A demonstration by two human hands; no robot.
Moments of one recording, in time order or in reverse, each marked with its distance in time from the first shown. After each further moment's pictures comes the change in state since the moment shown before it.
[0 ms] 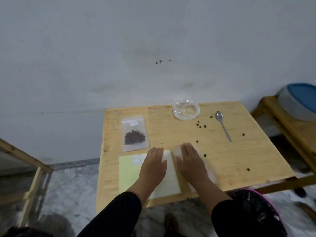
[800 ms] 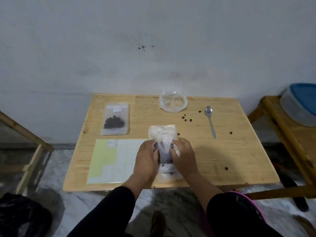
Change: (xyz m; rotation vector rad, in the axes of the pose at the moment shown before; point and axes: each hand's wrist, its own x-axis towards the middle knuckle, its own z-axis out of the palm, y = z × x) left_hand 0.008 0.089 0.059 -0.284 0.178 -0.370; right_hand -0.014 0.096 0.012 0.527 0.146 0.024
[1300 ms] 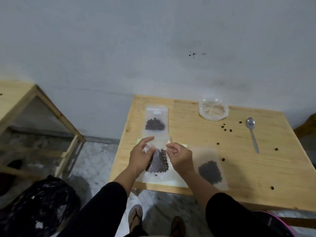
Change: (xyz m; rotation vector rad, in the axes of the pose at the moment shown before) left_hand 0.010 -0.093 -0.122 -0.405 0.066 -0.230; right_hand 0.006 -0.127 0.075 0.362 -0.151 0.088
